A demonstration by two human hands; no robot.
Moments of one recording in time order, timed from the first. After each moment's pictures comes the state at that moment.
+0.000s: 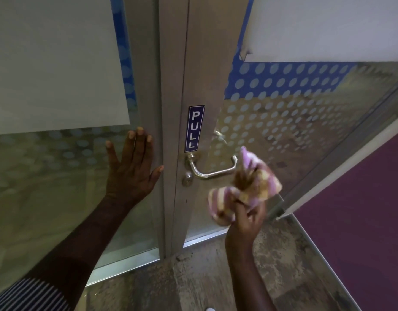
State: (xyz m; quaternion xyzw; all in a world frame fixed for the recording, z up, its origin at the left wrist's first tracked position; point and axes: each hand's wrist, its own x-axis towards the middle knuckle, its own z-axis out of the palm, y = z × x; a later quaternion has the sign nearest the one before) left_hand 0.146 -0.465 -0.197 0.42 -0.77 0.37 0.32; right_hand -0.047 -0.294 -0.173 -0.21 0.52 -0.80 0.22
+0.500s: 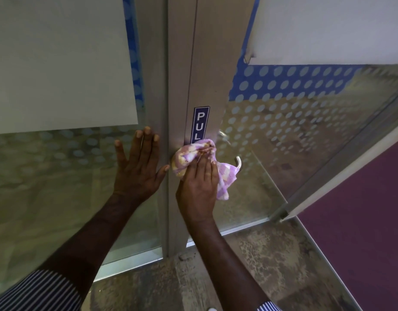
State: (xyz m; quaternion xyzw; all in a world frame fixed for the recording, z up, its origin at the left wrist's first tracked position) left_hand 0.145 -0.460 -0.193 0.41 -0.77 0.35 0.33; right_hand 0.002 -0.383 -0.202 -0.57 0.75 -0.24 -0.20
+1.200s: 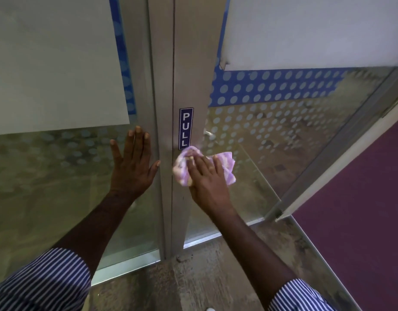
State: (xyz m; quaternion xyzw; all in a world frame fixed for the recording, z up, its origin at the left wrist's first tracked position) left_hand 0.141 -0.450 -0.184 0.44 -0.78 0.33 0.31; right_hand -0.073 -0.348 -0.177 -0.73 0.65 -0.18 -0.13
